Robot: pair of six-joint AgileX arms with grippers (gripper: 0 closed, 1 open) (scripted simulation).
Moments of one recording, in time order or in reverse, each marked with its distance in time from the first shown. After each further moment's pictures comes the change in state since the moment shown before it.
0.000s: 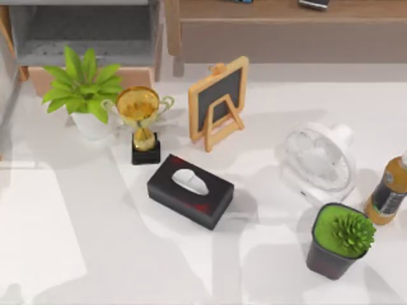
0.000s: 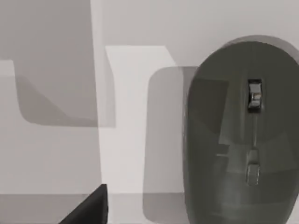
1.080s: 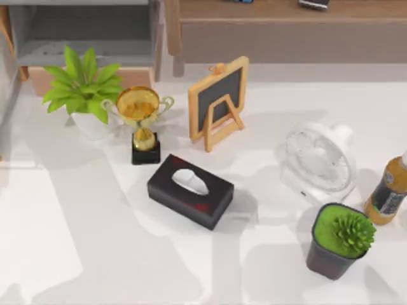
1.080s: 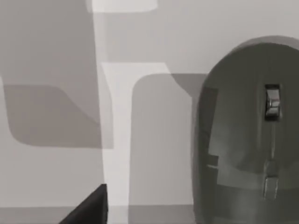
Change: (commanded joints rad) left arm 0.008 0.004 -0.040 0.038 0.001 0.009; right arm 0.000 0.000 0.000 0.000 0.000 0.000
